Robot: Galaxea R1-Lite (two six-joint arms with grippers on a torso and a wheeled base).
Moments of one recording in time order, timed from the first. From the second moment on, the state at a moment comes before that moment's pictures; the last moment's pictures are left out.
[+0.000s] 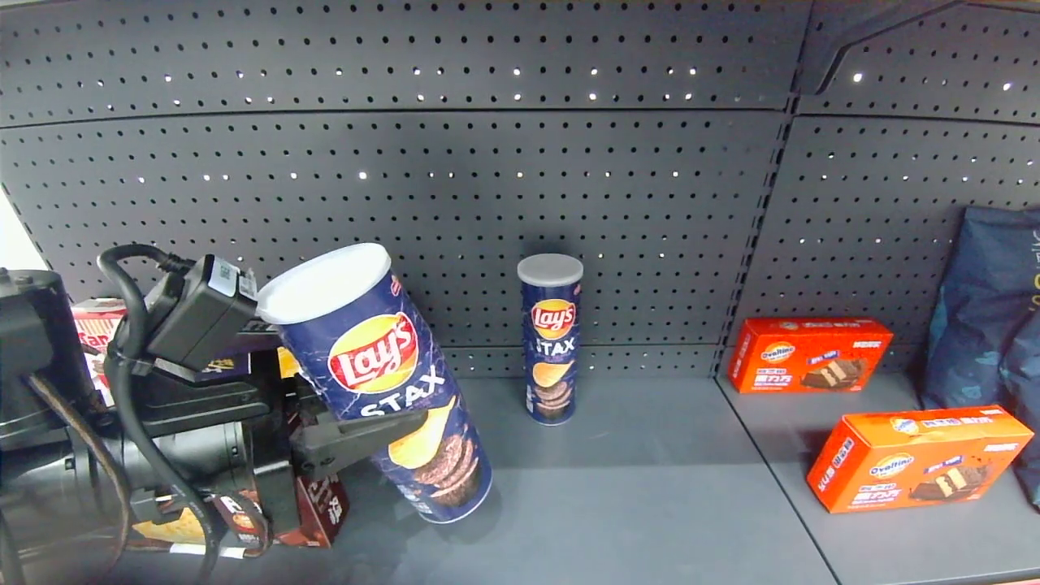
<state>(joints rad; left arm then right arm) -0.35 1.33 -0.55 -0.57 -0.62 0.11 0.01 0.19 -0.30 0.01 0.07 -0.02</state>
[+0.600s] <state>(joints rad) -0.37 1.30 -0.57 -0.53 -0.62 0.14 0.20 0.72 -0.55 -0.07 0.27 -0.18</state>
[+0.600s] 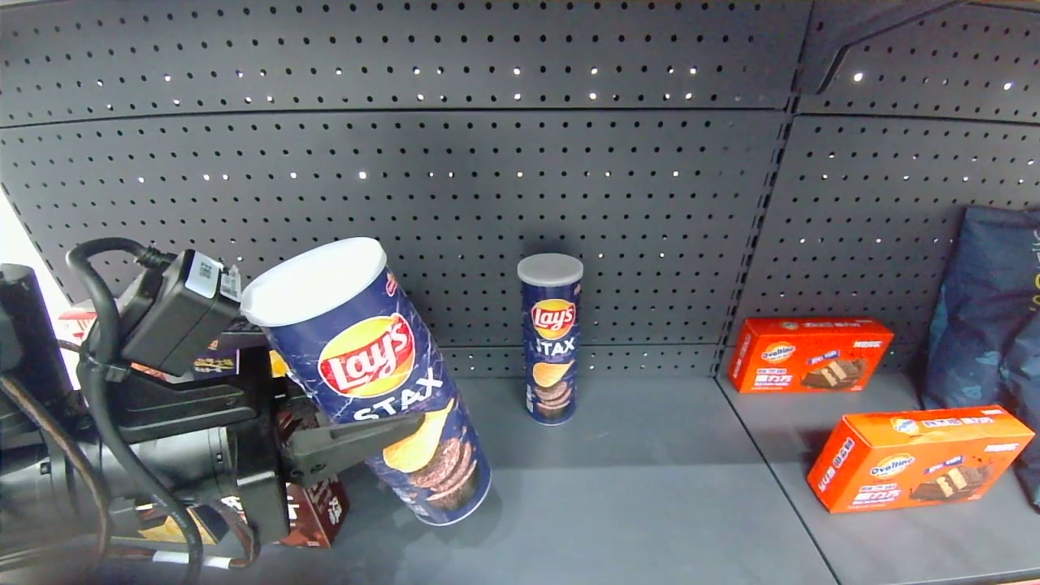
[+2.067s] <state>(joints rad) -0.39 1.30 -0.57 -0.53 -0.62 0.14 0.50 1.74 -0.97 -0.74 0.49 -0.11</state>
